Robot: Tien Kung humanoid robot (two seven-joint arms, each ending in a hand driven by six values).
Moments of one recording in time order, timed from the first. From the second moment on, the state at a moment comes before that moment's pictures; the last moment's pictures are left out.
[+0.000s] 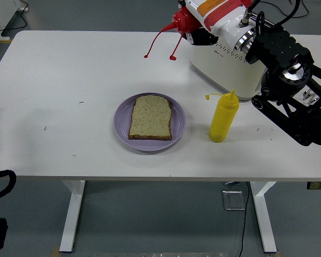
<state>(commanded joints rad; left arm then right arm) -0.13 0.00 -1.88 -1.32 0.58 0.07 -0.12 1.04 -0.26 0.67 1.22 -2.27 -0.21 -0.11</state>
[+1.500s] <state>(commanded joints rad) -0.14 0.00 -1.88 -1.32 0.57 0.07 -0.12 0.90 -0.25 1.13 1.29 -1.71 -0.11 -0.18</state>
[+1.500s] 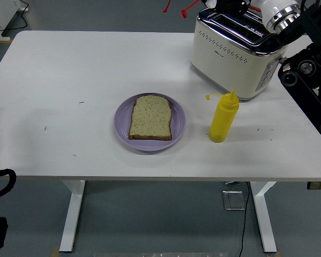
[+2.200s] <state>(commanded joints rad) -0.14 0.00 -1.87 -1.32 0.57 0.07 -0.12 0.62 -0.27 1.37 1.31 -0.82 -0.15 -0.13</state>
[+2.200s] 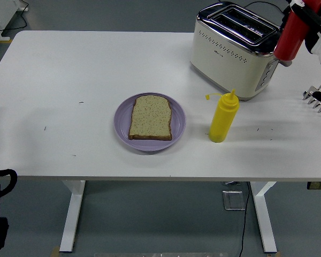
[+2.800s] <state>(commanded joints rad) -0.13 0.00 -1.86 -1.32 0.57 0.07 -0.12 0.46 -0.29 1.36 1.29 -0.79 -0.10 0.16</state>
